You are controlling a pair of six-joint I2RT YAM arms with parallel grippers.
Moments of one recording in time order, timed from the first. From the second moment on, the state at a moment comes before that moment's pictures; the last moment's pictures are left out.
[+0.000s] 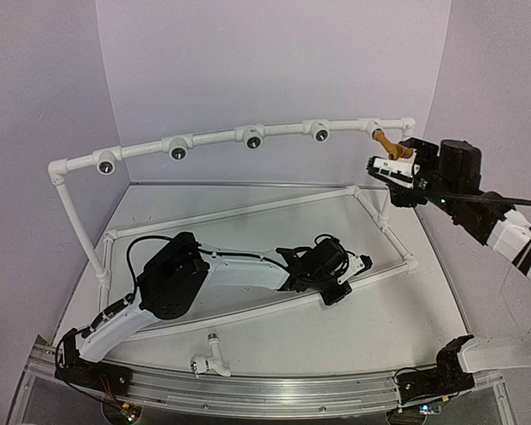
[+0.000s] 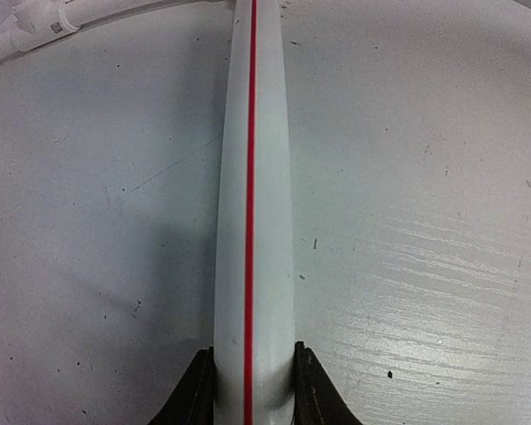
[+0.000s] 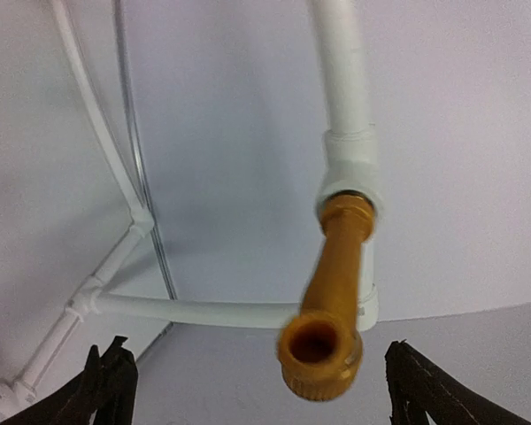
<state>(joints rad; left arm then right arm) -1.17 2.64 2.14 -0.25 0.04 0.15 0.43 1.12 1.09 -0.21 0.23 -1.36</state>
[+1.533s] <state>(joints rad) -1.17 2.64 2.15 -0.25 0.05 0.15 0.44 0.83 0.56 0.68 0.37 1.00</state>
